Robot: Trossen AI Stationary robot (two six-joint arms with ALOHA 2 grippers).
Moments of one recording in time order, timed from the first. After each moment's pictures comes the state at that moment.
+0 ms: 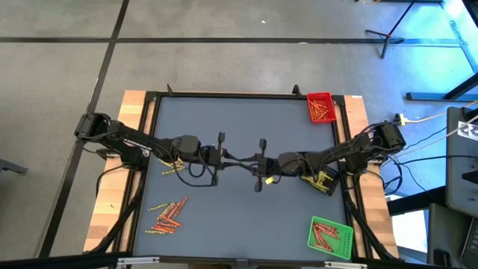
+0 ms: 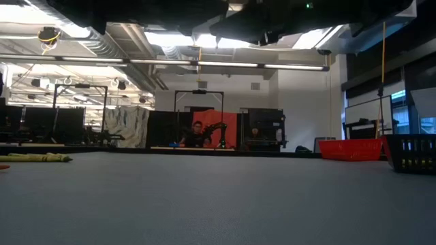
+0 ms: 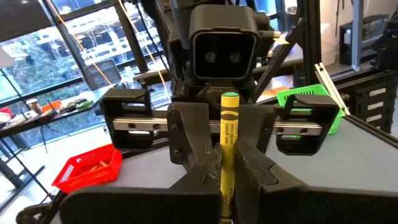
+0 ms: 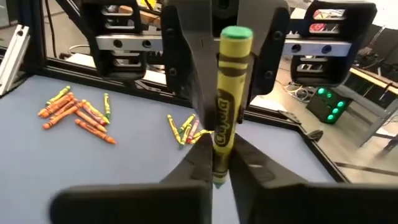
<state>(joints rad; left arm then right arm) -0.09 1.44 0.69 0.70 -0.02 0.27 0.23 1.61 0.82 0.66 0.32 -0.25</state>
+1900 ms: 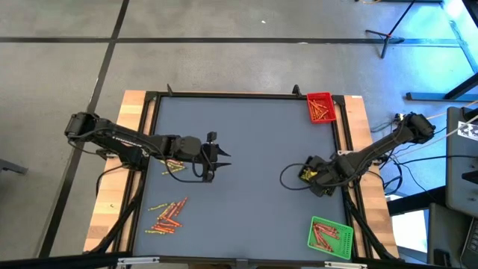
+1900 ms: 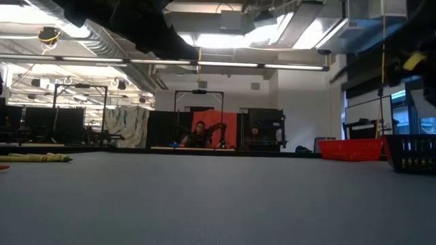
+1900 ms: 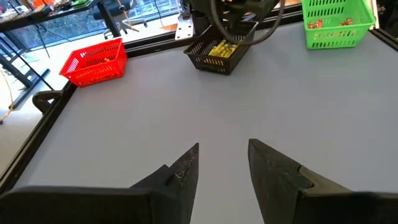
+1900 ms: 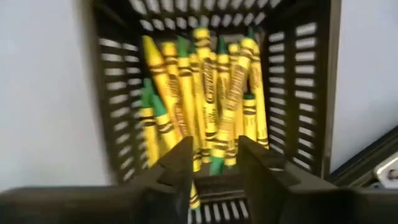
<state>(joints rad) -0.09 1.30 0.69 0.19 -0.15 0.14 0.50 1.13 0.63 -1.06 0.13 1.13</state>
